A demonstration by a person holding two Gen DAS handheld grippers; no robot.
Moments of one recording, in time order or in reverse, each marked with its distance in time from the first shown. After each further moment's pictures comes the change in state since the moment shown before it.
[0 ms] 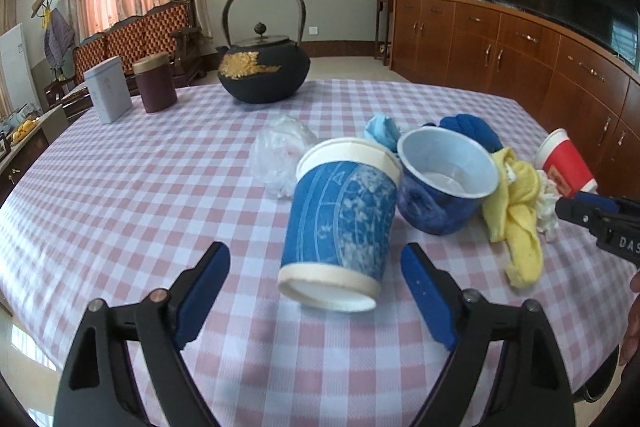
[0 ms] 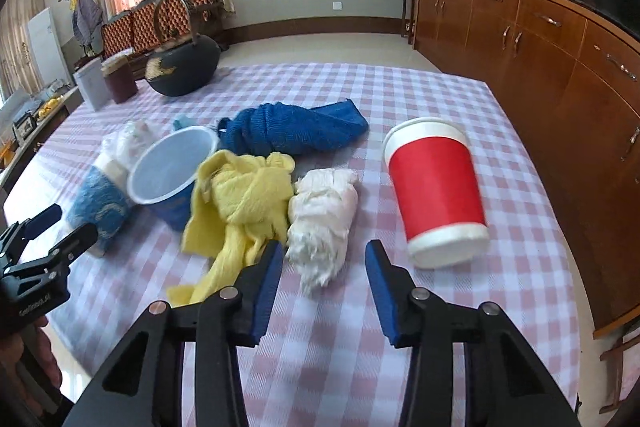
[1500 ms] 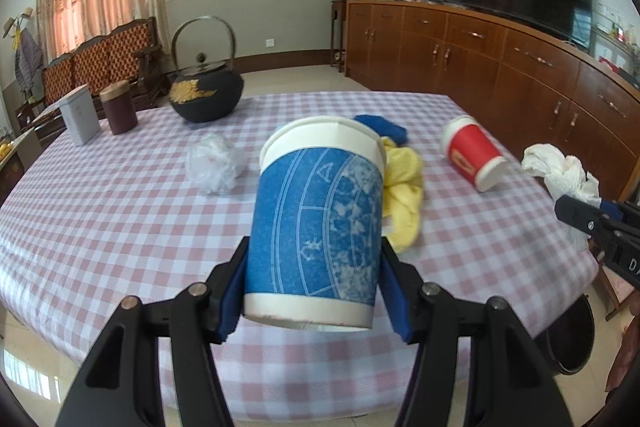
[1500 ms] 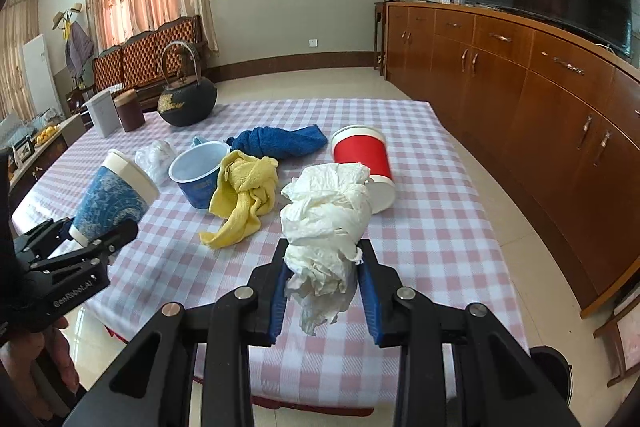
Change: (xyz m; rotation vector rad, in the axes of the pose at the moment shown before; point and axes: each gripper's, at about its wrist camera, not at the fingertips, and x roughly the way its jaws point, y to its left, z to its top) left arm -0.069 -0.057 -0.018 0.086 -0.040 -0.131; right arm -0.120 -0.014 -0.063 0.063 -0.158 -0.068
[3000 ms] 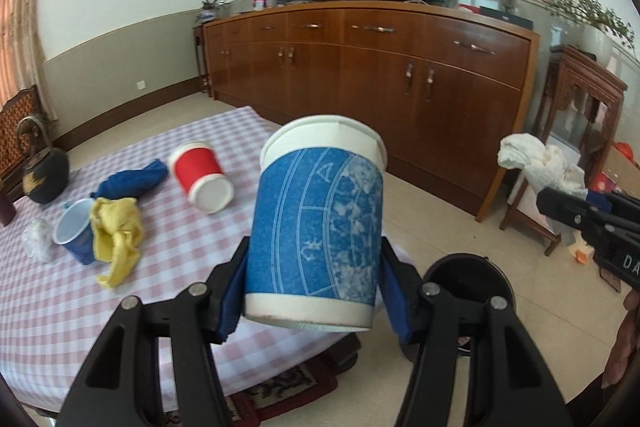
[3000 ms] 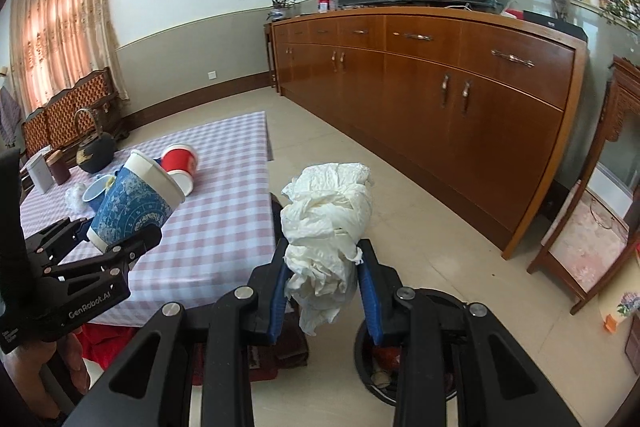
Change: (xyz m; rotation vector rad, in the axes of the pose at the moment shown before) left arm -0.044 -0.224 -0.009 0.275 -0.039 -0.338; right arm -0.147 -0.172 -0.074 0.234 -0.064 -0.270
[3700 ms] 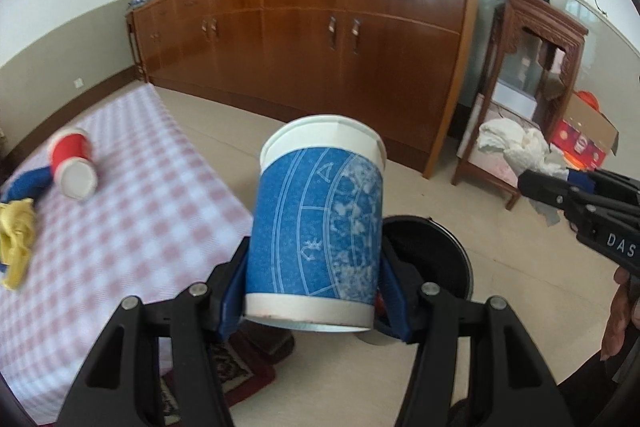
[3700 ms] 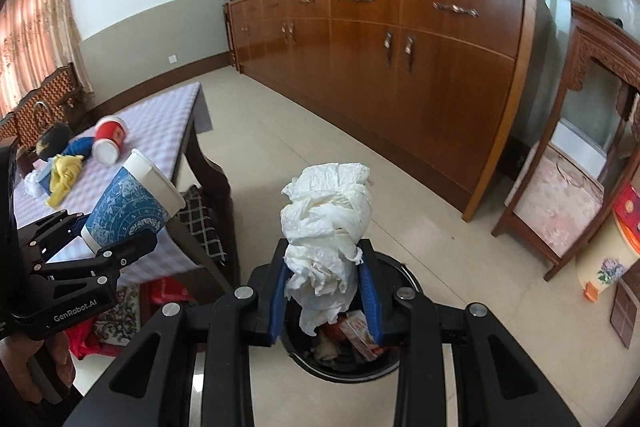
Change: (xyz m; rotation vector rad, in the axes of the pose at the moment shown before) left arm 0.054 -0.102 -0.022 0.114 0.128 -0.178; right arm 0.006 -0.102 -0.049 0.055 0.096 -0.104
